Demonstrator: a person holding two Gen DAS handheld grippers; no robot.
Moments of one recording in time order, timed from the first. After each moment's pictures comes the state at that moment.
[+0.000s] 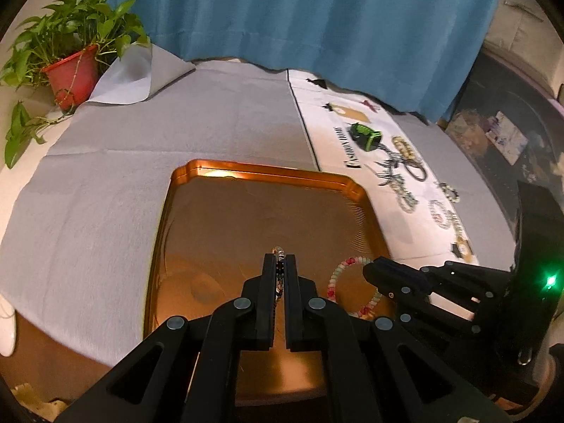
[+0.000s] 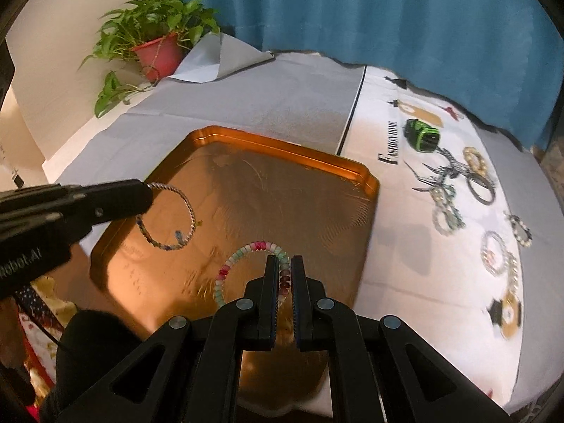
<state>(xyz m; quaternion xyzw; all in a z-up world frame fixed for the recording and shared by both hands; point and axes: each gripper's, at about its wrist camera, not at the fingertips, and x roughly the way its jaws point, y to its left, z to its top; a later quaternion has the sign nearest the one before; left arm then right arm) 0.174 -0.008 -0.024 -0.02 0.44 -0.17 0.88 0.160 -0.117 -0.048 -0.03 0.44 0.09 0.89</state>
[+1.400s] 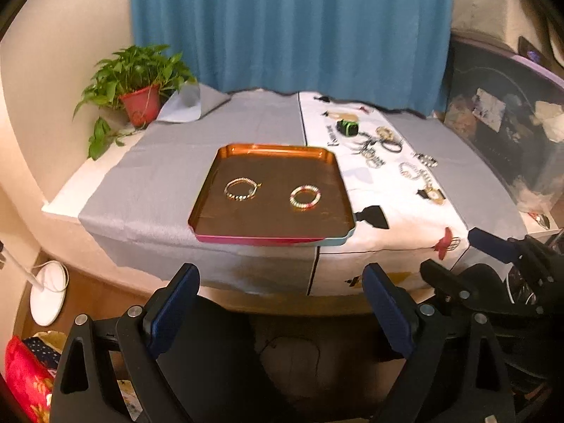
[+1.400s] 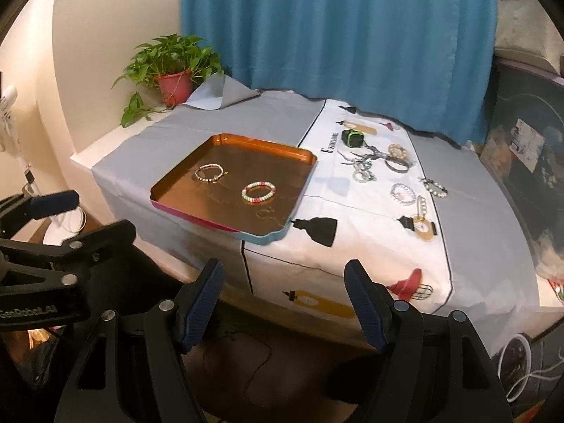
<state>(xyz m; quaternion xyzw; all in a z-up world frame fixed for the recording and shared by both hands) -0.062 -0.029 0.031 0.03 0.37 -0.09 0.92 -0.081 -0.167 0.016 -0.04 0.35 0.05 0.93</state>
